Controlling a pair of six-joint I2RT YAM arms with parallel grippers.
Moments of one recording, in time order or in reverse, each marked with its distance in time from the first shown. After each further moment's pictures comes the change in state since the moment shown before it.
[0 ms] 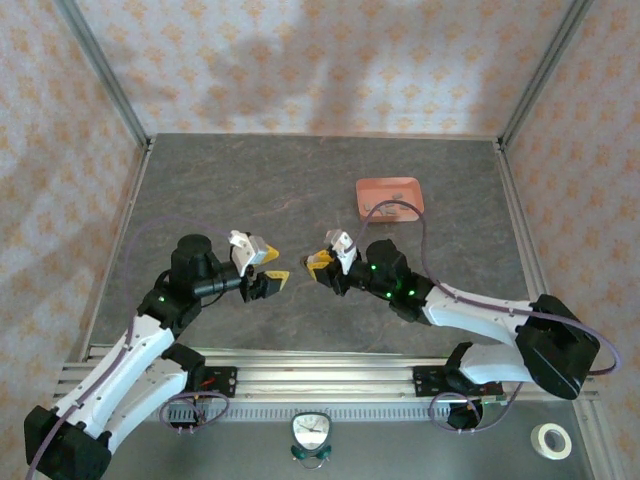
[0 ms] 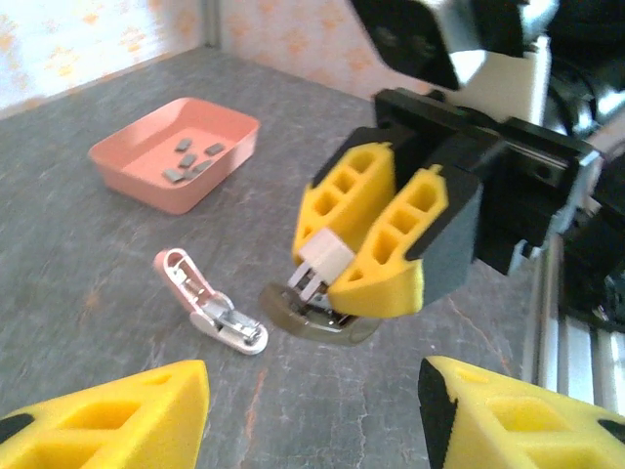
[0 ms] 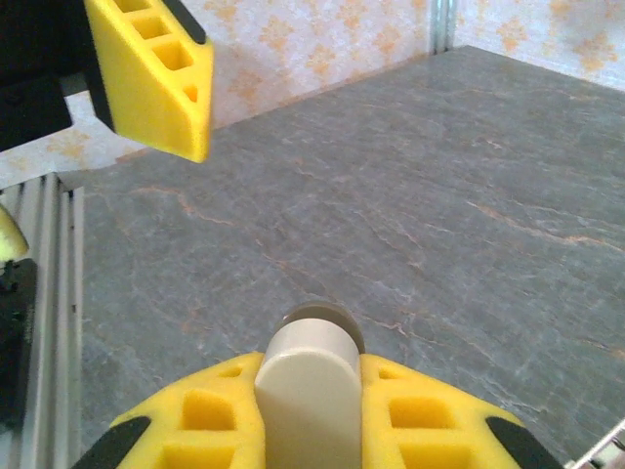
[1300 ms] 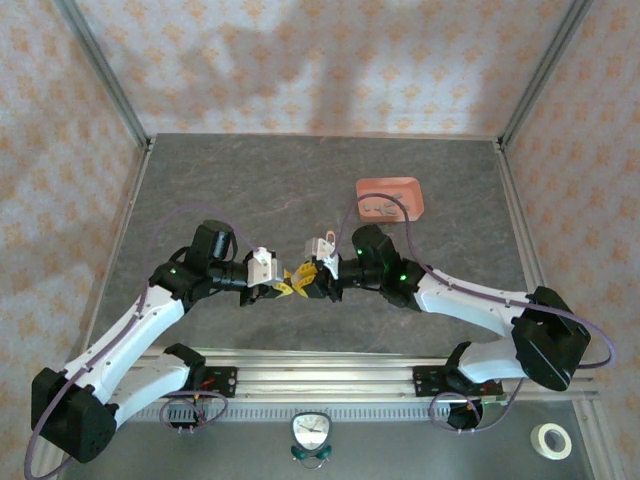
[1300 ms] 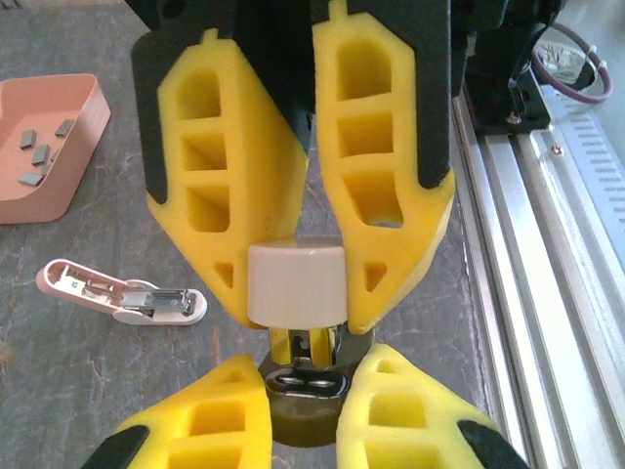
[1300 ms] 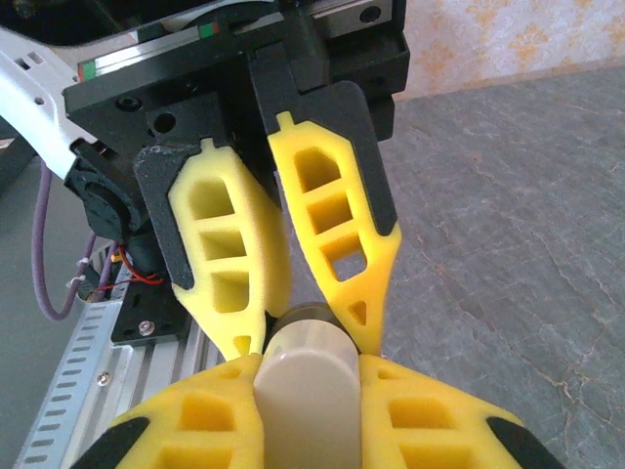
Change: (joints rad) left arm -0.023 0.208 0.169 -0.374 0.129 0.599; right arm -0.004 0.066 0.174 -0.216 -0.375 -0.165
